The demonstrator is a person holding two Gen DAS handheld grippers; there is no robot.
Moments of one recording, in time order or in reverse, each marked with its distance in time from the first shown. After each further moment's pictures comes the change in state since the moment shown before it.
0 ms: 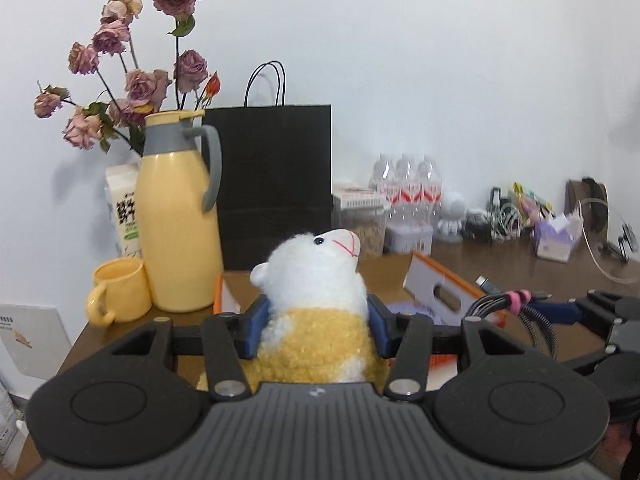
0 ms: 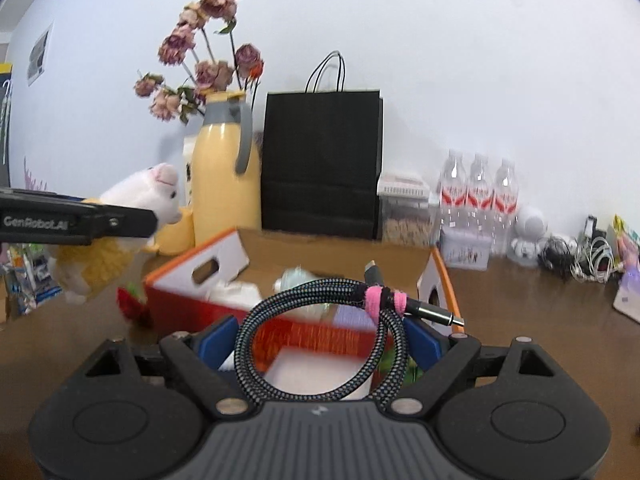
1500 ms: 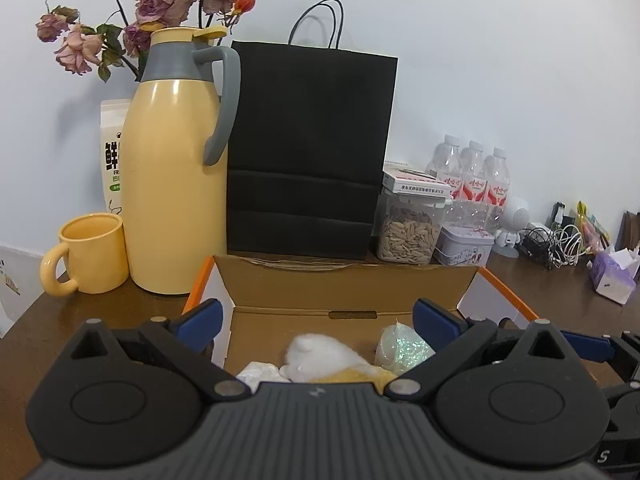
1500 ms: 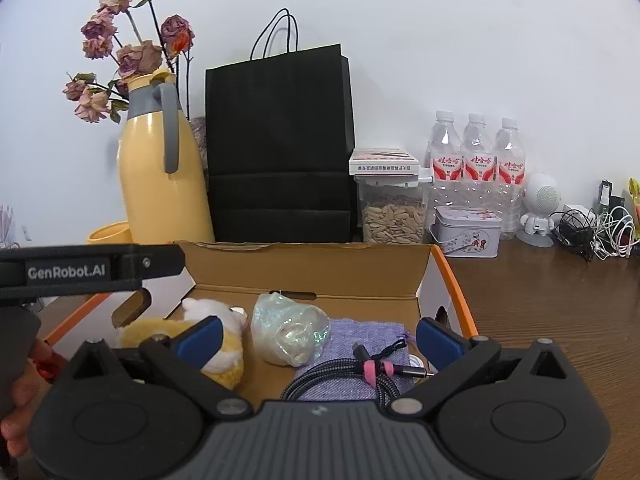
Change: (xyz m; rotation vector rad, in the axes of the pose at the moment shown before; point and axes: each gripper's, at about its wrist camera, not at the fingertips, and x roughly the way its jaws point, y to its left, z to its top) left arm 0.126 0.015 -0.004 -0.164 0.073 0.096; right arm 0.121 -0.035 0.017 0.109 0.058 -0.037
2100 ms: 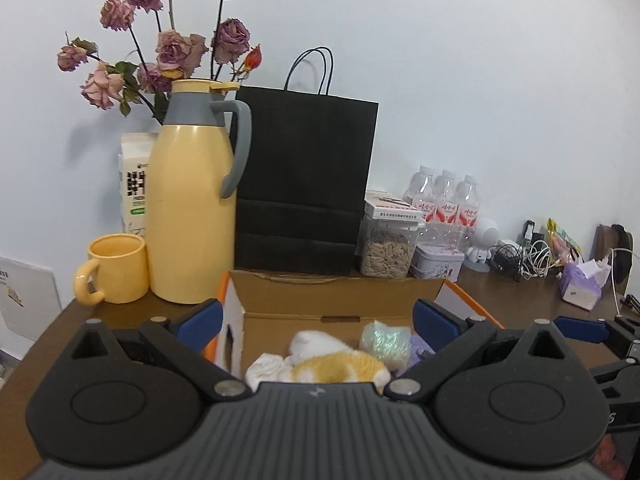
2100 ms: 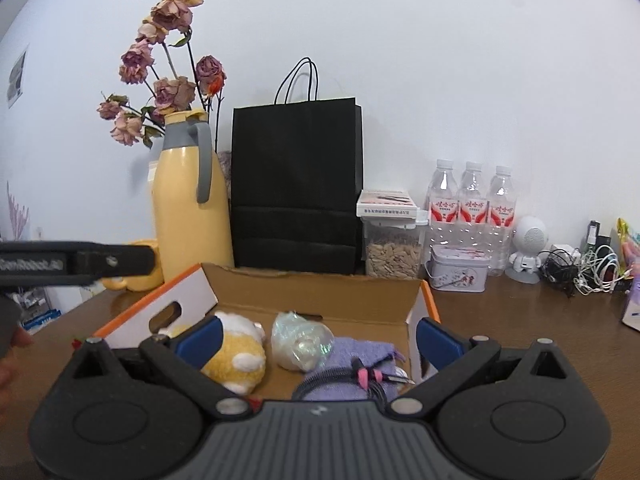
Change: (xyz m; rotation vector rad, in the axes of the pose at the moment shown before) left arm -0.085 0.013 0.000 0.013 -0.065 -0.044; right arm -0.072 0.004 0.003 -0.063 -0.082 0.012
